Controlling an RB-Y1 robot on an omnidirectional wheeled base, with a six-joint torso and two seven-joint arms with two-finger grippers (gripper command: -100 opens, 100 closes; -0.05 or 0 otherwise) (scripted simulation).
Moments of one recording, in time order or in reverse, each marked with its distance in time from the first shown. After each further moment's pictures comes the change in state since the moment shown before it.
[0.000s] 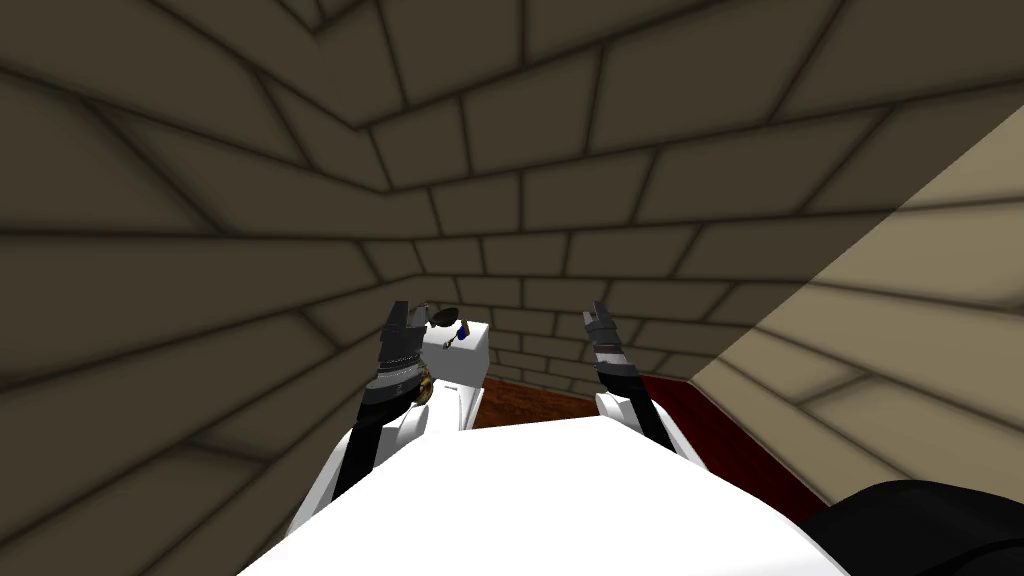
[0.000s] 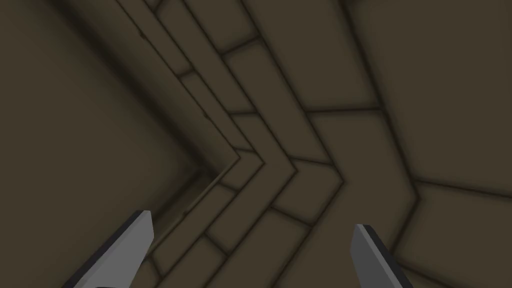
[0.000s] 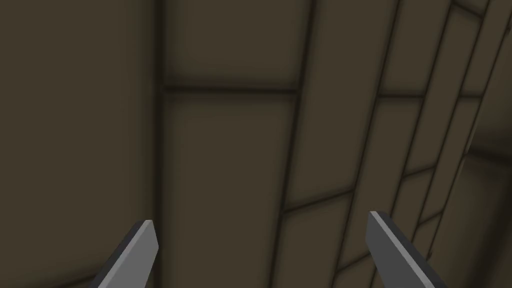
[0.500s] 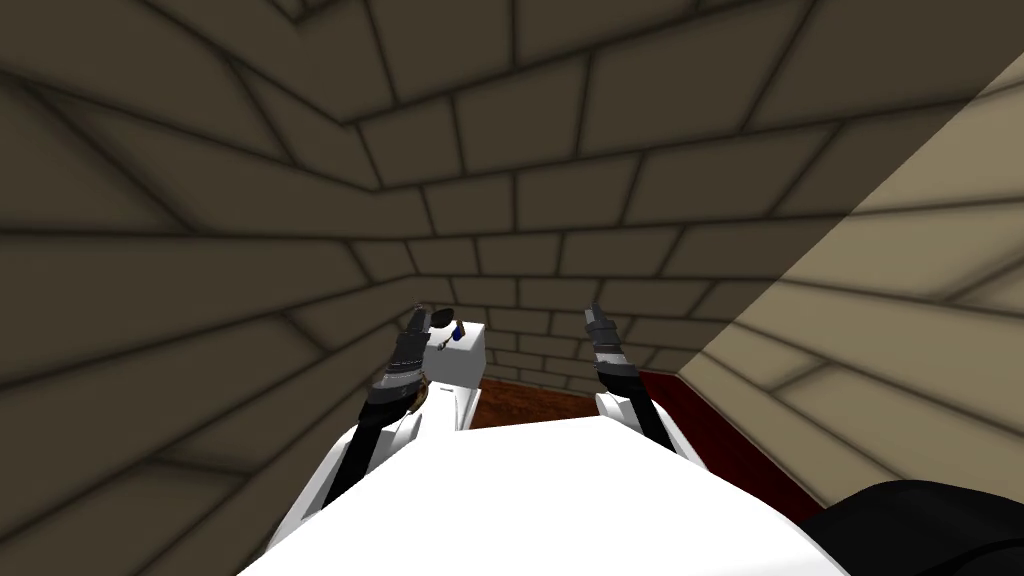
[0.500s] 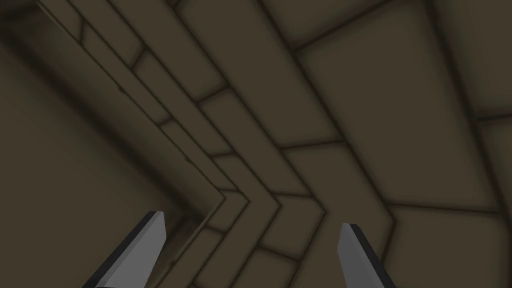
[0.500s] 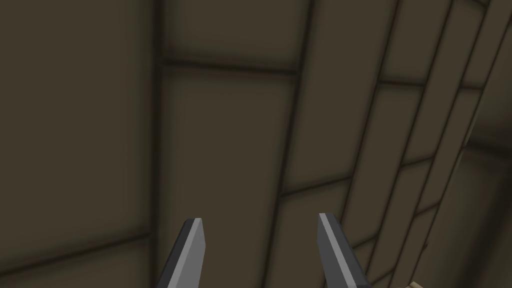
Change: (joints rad) left arm 0.022 0.109 0.011 0.066 -0.014 0.031 -0.043; right arm 0.000 0.000 0.000 0.000 0.000 0.000 0.000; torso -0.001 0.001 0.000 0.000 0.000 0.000
